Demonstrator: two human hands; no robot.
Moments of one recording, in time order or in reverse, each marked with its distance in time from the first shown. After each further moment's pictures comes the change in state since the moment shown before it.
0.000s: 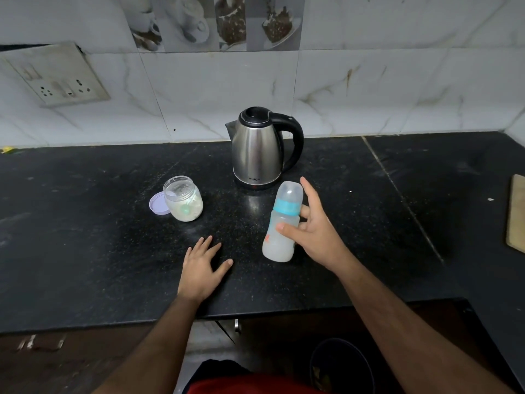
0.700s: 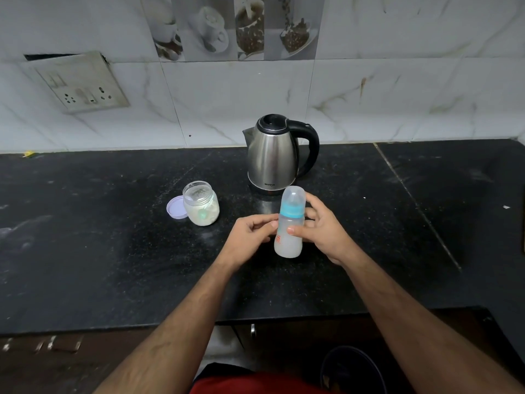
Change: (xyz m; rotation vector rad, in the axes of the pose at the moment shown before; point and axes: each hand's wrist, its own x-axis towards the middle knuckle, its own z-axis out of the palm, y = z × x) left_hand 0.030 0.103 -0.067 -0.970 -0.247 0.066; right_hand 0.035 0.013 0.011 0.027 -0.044 0.018
